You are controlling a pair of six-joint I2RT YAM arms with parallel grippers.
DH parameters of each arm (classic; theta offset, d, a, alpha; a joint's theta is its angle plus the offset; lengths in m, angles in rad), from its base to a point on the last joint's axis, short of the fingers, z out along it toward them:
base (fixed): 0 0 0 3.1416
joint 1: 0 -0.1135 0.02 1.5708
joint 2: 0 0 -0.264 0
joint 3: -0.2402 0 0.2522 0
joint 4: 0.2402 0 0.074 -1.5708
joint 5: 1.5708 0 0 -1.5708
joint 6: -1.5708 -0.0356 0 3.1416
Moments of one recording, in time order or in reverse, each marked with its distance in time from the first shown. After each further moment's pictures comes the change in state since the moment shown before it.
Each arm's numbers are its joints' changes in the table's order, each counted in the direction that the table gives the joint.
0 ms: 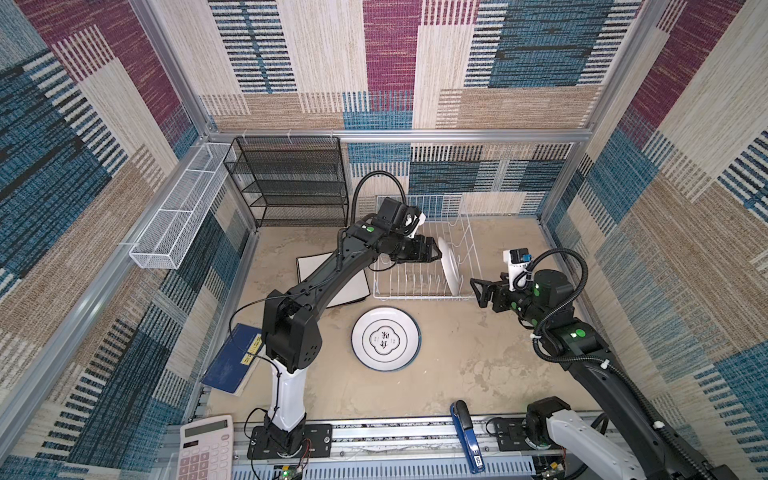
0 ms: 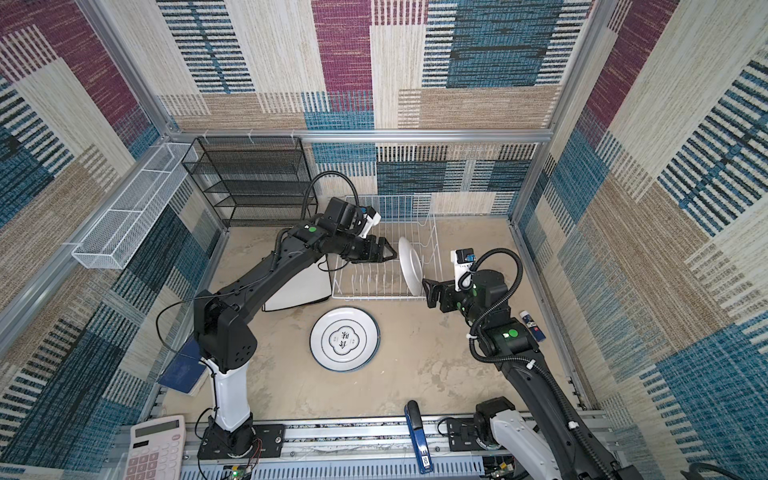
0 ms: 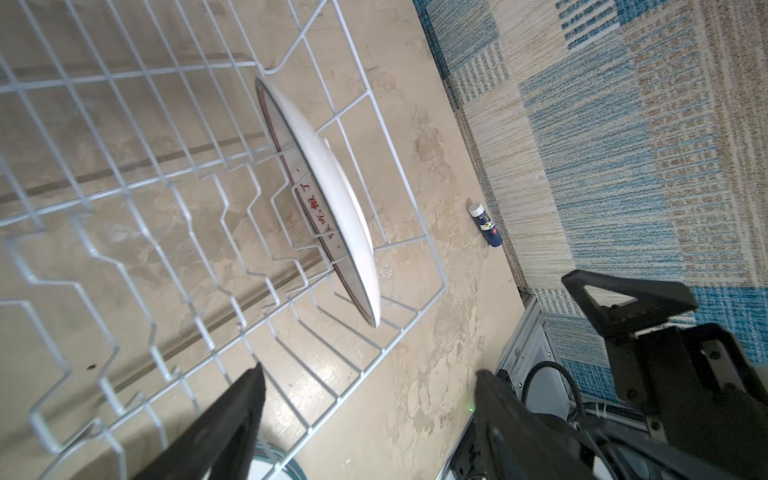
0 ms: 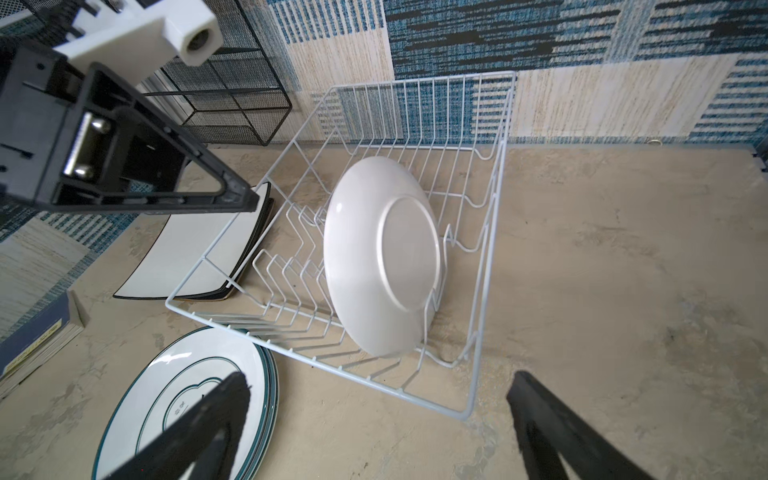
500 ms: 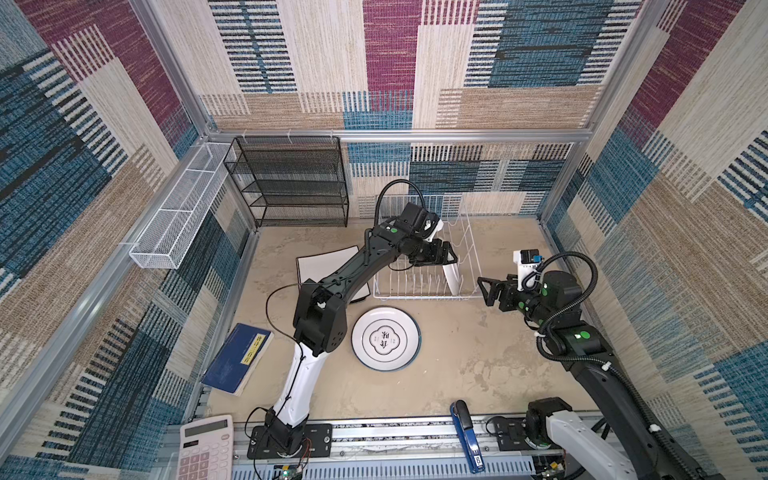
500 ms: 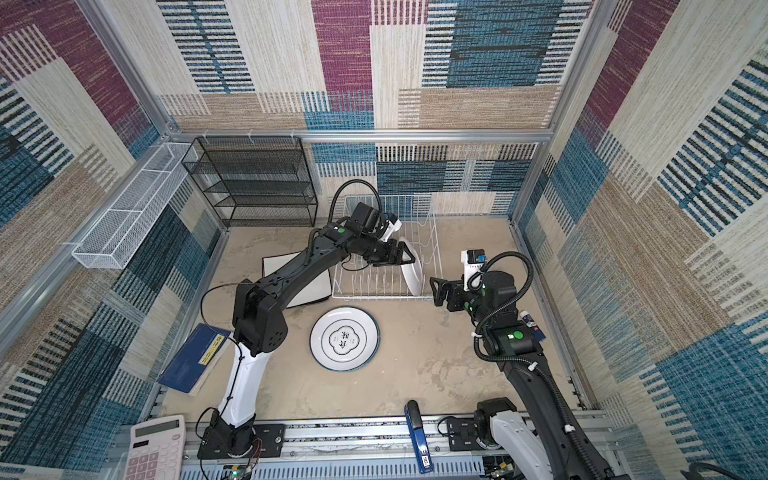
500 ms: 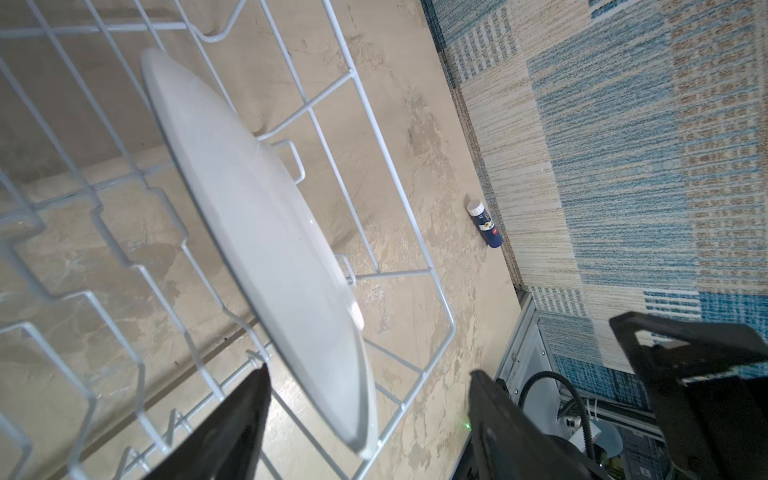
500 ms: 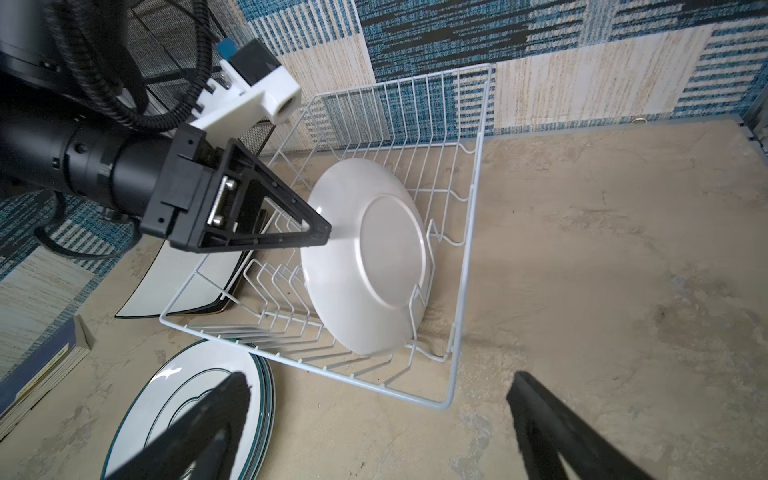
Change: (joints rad) left arm 0.039 0.242 -0.203 -0.006 0.056 0.033; right arm 0.088 -0.012 0.021 -0.015 -0.070 -0.029
